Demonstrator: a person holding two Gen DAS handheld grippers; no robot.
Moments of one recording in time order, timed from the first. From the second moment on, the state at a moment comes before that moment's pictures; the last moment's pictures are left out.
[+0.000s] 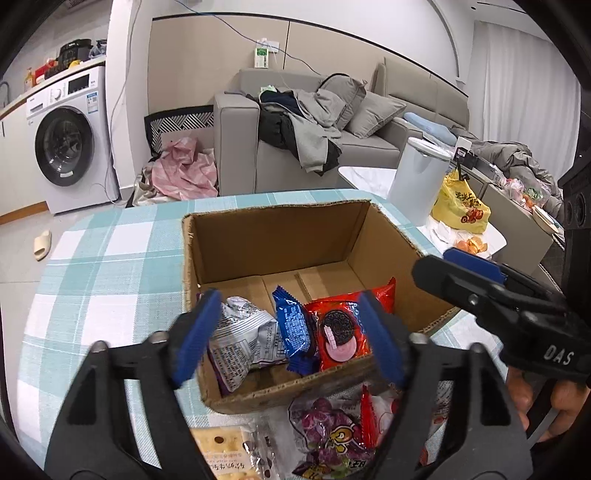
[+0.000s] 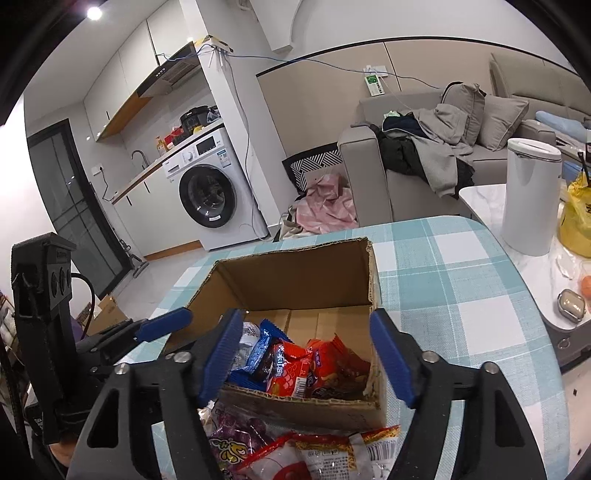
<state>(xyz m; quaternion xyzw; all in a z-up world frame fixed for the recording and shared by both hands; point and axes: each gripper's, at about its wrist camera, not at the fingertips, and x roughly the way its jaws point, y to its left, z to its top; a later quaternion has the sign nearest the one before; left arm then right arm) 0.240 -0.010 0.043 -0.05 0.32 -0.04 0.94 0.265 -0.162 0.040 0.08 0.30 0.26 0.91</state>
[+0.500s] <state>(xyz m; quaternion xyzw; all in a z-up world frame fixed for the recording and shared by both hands) 0.180 0.000 0.070 -0.05 0.30 -0.01 0.95 0.238 -0.187 0.034 0.07 0.33 0.25 0.91</state>
